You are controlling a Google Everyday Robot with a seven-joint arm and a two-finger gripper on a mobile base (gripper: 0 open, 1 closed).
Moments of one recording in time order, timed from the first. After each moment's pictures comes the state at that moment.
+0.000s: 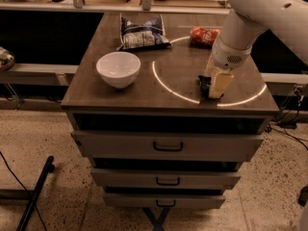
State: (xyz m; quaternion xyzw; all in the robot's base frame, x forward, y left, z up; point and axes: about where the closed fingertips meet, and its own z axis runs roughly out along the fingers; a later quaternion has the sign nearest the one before) arm 0.609 -0.186 0.836 -0.69 0.72 0.00 0.10
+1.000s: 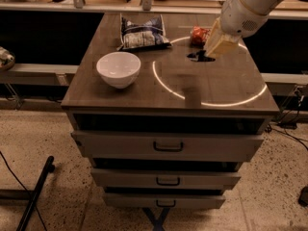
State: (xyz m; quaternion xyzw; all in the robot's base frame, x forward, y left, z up) arm 0.614 -0.163 0.938 -0.70 0.67 0.01 0.23
